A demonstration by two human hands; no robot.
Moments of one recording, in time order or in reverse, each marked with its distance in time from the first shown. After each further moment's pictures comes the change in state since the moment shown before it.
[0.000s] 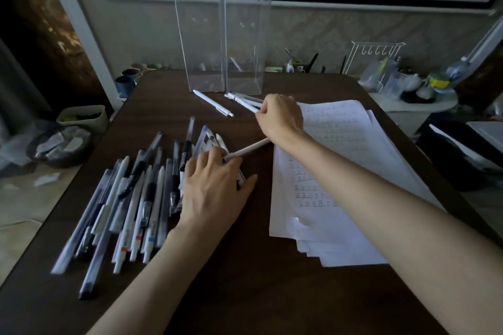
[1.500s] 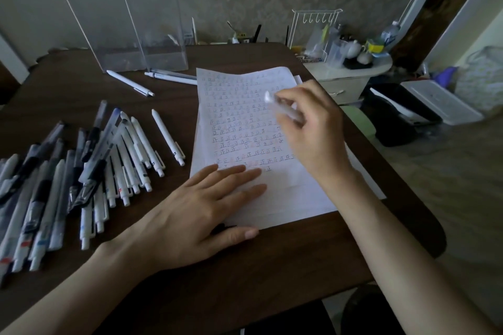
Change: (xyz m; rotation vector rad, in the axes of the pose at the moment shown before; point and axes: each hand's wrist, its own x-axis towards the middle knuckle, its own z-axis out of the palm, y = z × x) left_hand -0.030 0.048 0.004 -0.233 -0.342 0.859; right_hand -0.118 0.120 -0.085 0.351 0.450 -0.293
